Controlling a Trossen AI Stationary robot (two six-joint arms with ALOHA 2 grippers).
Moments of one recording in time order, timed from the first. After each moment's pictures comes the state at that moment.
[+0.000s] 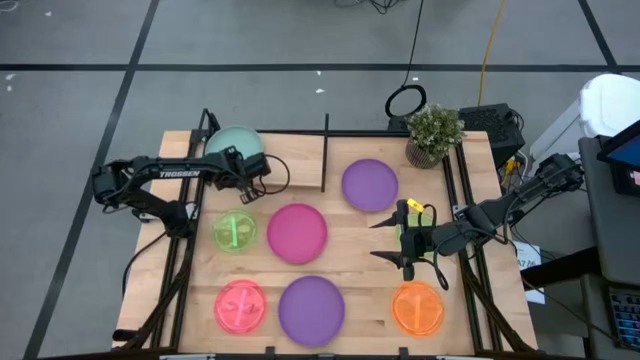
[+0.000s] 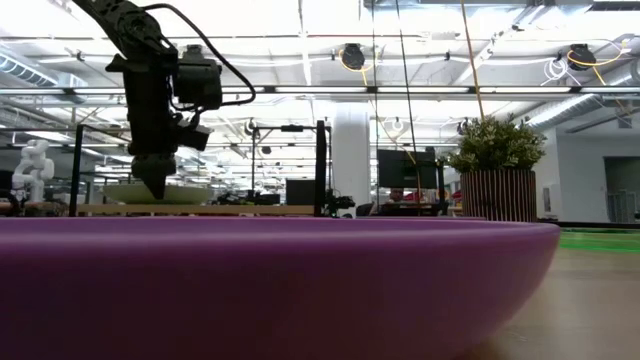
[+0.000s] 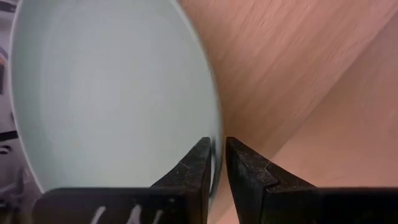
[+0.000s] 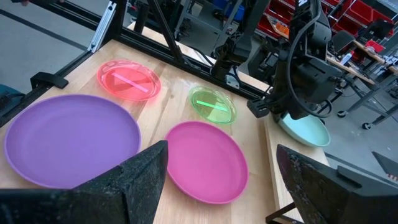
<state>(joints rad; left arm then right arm) 0.44 1.39 0.77 -0.75 -0.46 0.02 0.51 1.05 0.84 -0.17 0.50 -0.20</state>
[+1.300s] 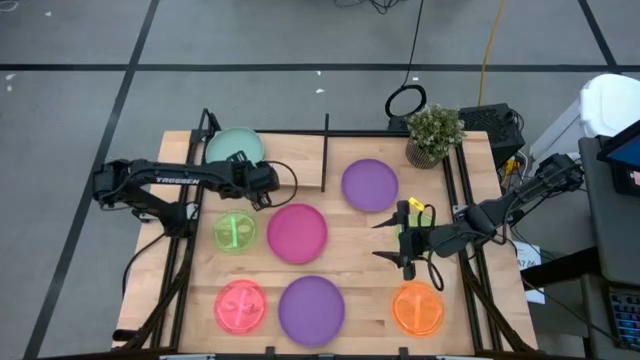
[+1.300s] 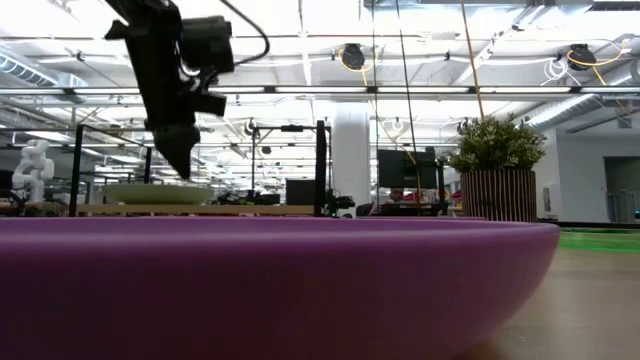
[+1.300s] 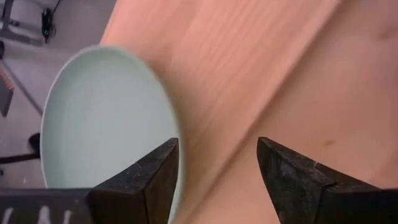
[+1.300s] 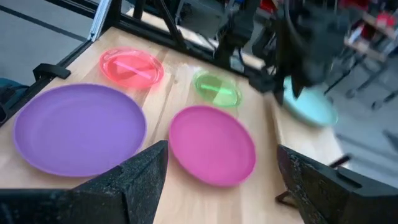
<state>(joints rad) 0.21 1.39 0.89 -0.82 -0.53 -0.19 0.51 1.05 0.84 -0.25 0.50 -0.09</state>
